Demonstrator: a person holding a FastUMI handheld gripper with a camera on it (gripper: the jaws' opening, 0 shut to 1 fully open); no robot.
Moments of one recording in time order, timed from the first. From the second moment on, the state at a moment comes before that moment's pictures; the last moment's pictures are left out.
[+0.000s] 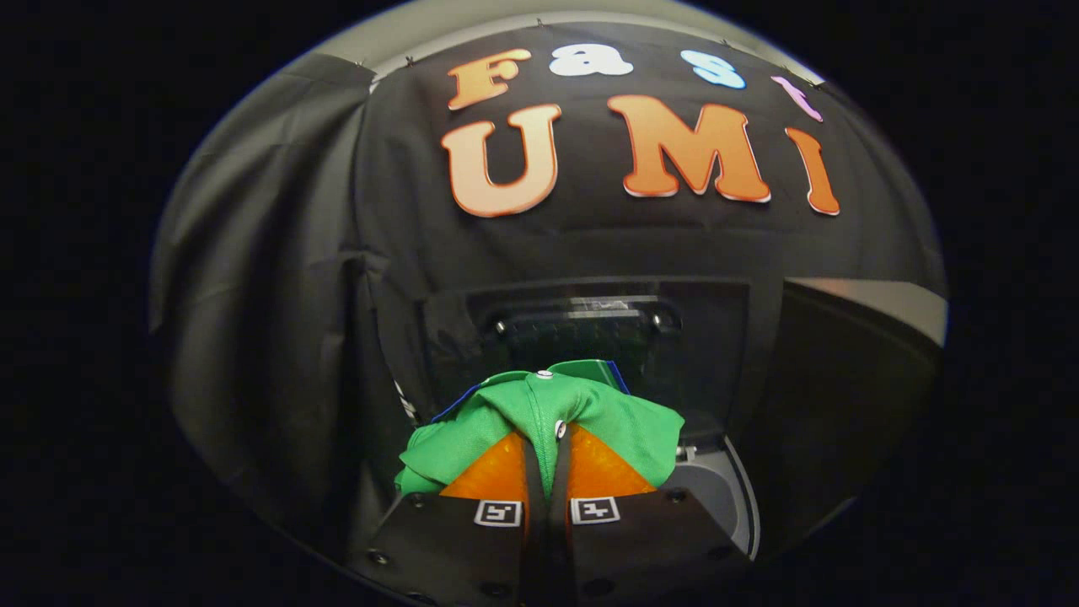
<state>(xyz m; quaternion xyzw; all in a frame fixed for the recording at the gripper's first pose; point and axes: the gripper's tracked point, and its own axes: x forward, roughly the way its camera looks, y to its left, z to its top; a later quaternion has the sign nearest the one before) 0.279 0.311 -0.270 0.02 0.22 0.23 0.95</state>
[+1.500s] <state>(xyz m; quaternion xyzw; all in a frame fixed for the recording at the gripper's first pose) 0.237 0.304 -0.284 0.04 0.54 0.14 0.83</state>
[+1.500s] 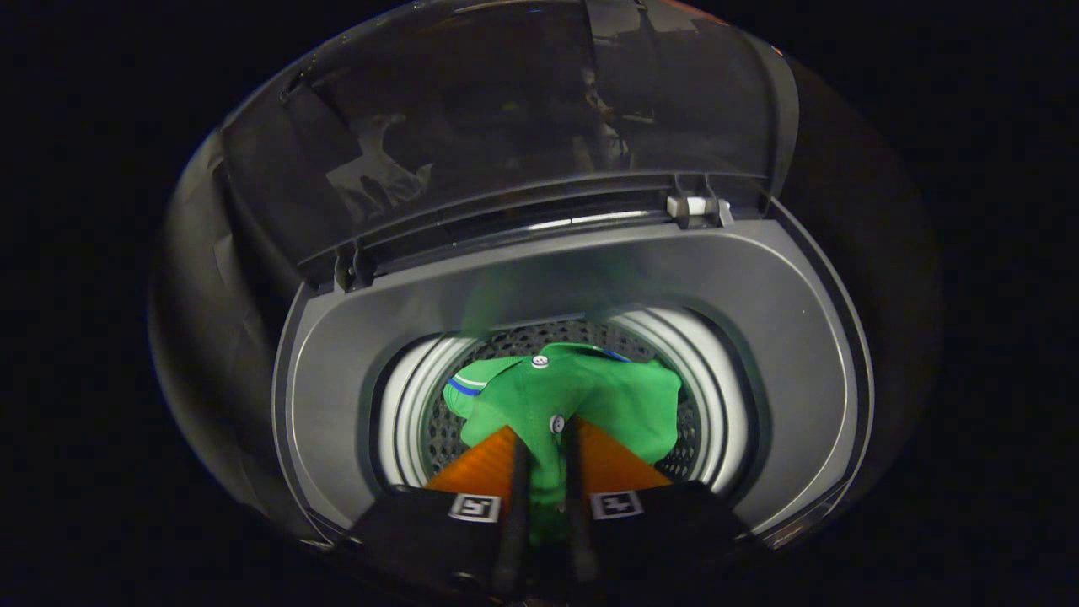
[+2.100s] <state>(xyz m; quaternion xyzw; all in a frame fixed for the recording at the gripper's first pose) 0.229 0.293 -0.280 0.02 0.54 0.14 0.83</state>
